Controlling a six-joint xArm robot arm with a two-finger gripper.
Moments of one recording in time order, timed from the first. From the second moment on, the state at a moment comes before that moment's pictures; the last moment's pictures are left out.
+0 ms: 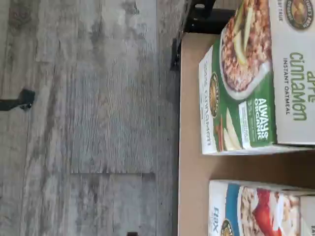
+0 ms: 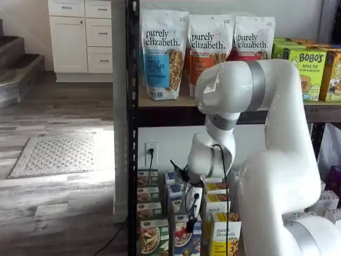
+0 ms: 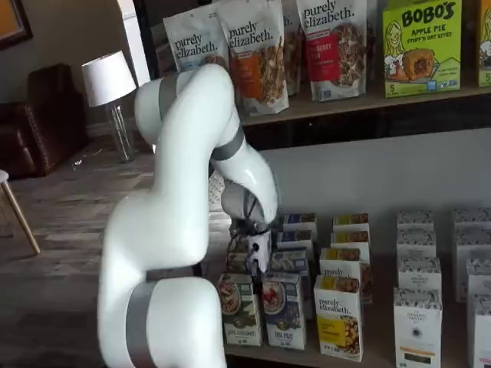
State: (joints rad) arm 0.11 0.68 -1.17 0.32 0.46 -1.74
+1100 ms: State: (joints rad) arm 0.10 0.70 -1.15 0.50 0.34 -1.92
